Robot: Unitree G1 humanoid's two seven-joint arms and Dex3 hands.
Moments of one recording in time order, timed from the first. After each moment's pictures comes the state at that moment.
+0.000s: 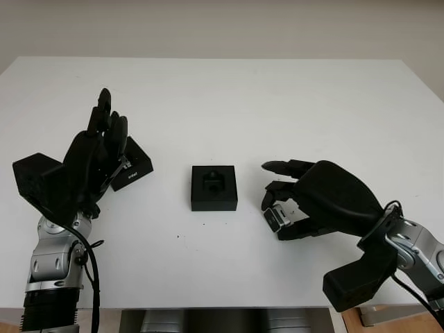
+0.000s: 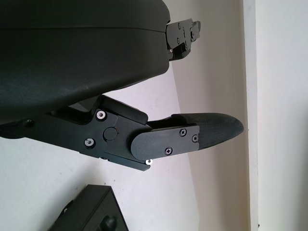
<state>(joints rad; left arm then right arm) -0.27 0.32 0.23 0.07 -0.22 0.08 -0.23 -0.16 -0.74 0.14 -0.01 -0.76 -0.56 0.01</state>
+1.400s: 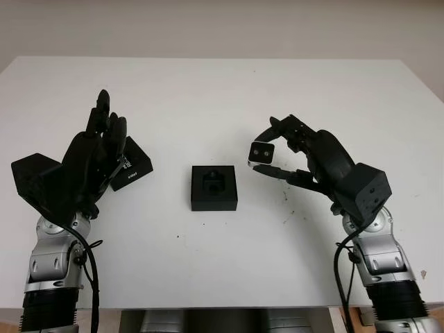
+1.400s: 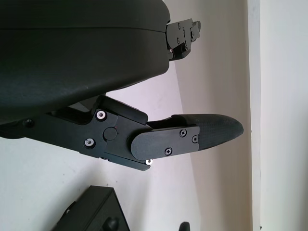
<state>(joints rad) -0.27 0.32 0.24 0.06 -0.22 0.10 -0.23 -0.34 -0.28 0.02 0.20 -0.02 -0.12 0.24</state>
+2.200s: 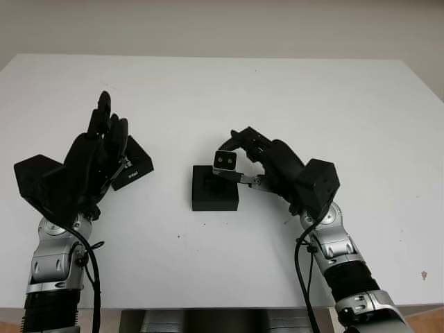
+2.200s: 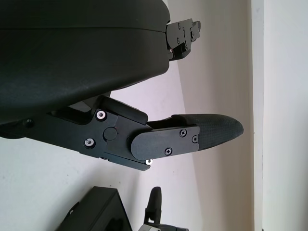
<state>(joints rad) -0.26 0.31 0.23 0.06 -0.20 0.09 -0.22 -0.48 -0.17 0.08 0.53 -0.02 -0.24 0.33</state>
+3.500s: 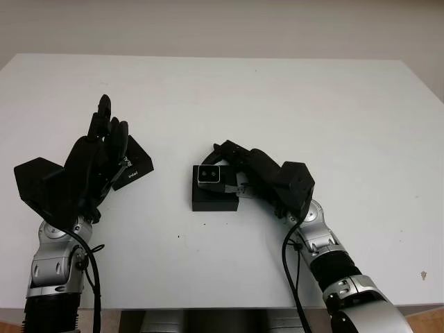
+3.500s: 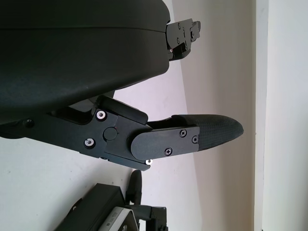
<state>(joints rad) -0.24 0.30 0.24 0.04 -0.21 0.12 -0.22 -0.56 -0.13 0.11 0.74 -0.05 -0.31 0.37</state>
